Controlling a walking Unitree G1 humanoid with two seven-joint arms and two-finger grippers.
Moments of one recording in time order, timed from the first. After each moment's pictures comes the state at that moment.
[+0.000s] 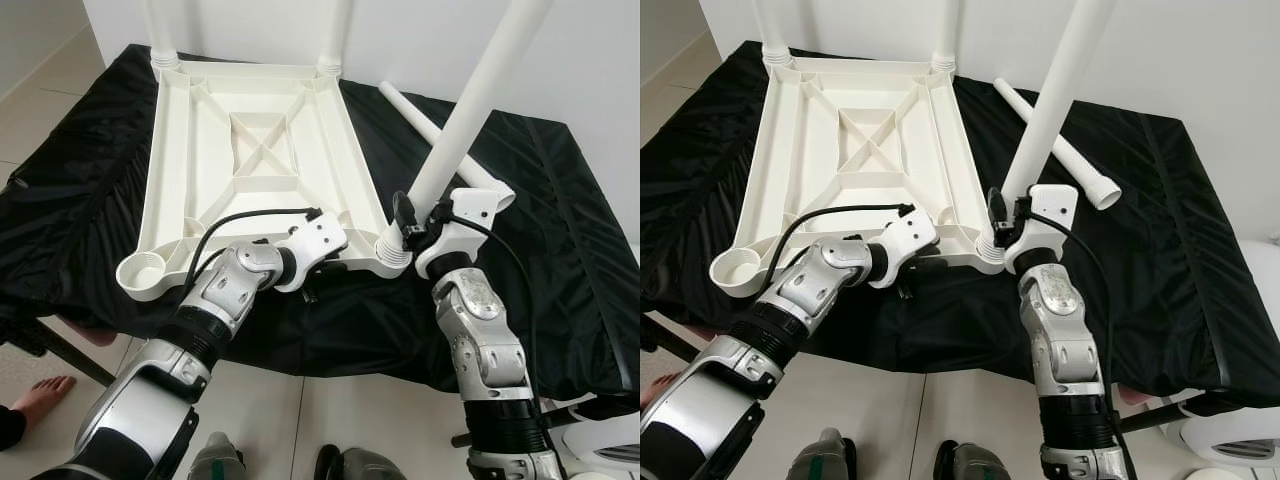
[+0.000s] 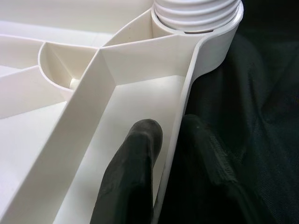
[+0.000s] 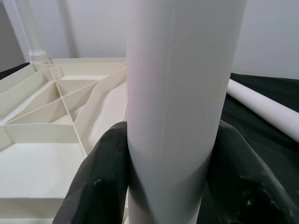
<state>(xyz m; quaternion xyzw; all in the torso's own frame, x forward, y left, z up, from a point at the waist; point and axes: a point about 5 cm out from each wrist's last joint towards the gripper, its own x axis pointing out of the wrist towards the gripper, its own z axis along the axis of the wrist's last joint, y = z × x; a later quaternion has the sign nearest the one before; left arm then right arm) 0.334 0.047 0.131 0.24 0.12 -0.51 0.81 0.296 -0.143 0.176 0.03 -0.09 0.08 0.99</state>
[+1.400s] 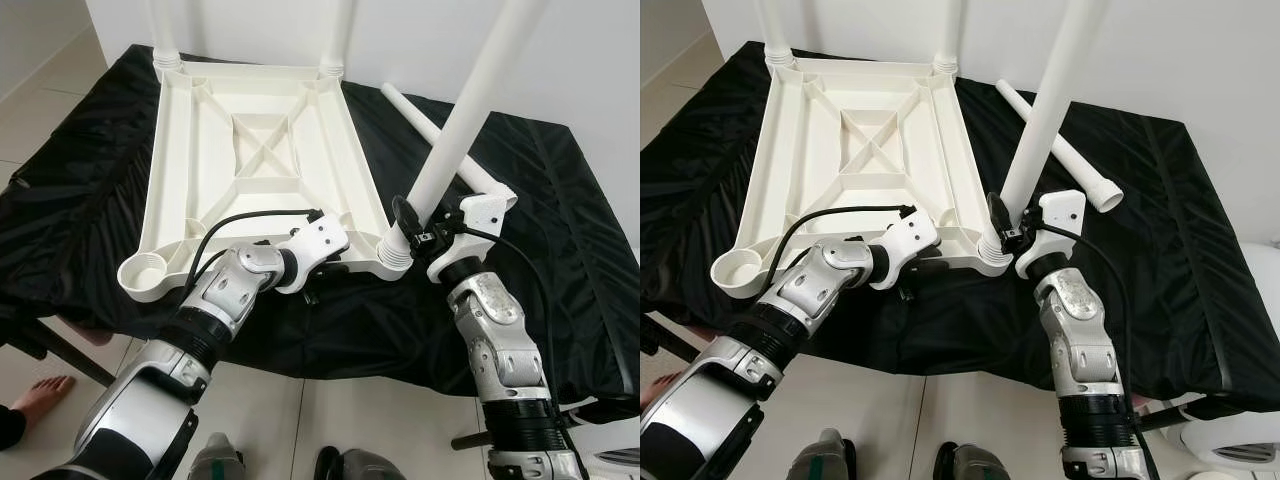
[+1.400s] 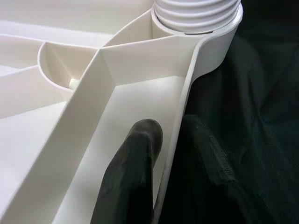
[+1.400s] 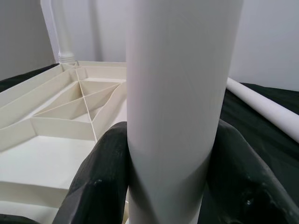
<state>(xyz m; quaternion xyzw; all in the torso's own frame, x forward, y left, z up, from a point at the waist) 0.332 0.045 0.130 0.25 0.12 -0.51 0.81 0.293 -0.150 0.168 0.03 -0.09 0.15 0.98</state>
